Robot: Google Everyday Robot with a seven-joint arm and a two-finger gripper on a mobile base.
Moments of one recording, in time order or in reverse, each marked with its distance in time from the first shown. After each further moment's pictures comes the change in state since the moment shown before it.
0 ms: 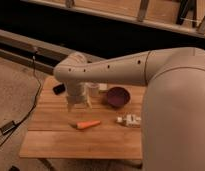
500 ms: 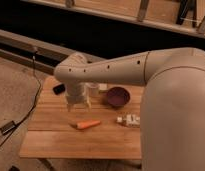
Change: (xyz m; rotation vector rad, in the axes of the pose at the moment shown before) arm -0.006 0.007 0.009 -0.027 -0.002 0.051
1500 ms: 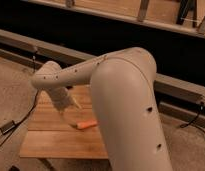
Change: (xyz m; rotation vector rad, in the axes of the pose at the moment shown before) arm -0.005 0.024 0.047 0.256 0.151 -0.535
